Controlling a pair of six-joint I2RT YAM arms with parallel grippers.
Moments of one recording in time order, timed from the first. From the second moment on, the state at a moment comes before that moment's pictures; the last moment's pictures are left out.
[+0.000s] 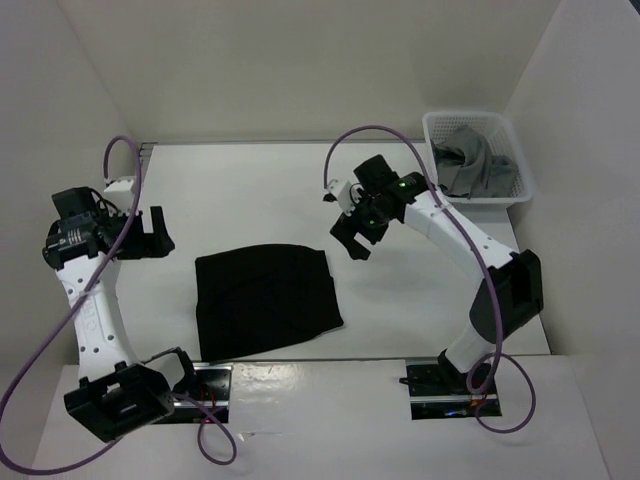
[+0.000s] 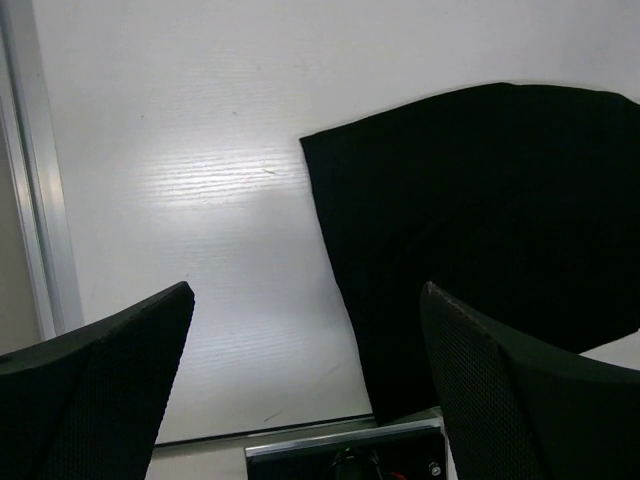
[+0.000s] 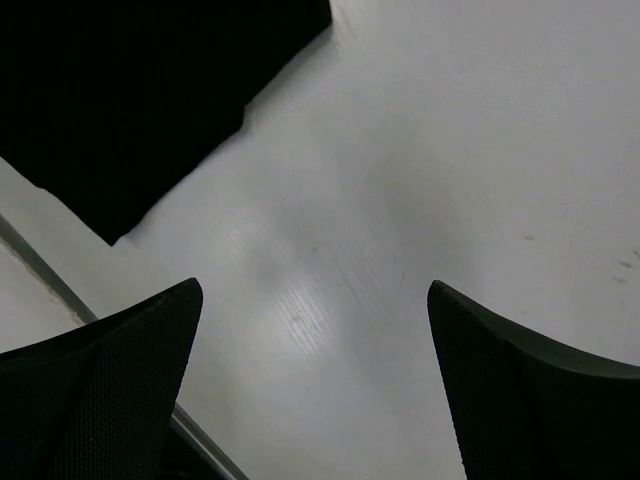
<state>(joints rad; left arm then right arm) 0.48 1.05 1.20 -1.03 0.45 0.30 0.53 1.57 1.43 -0.96 -0.21 -0.45</state>
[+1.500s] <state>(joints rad) 0.06 1.57 1.12 -0.89 0.29 0.84 -0.12 1.09 1.22 -1.04 -0.35 -0.44</state>
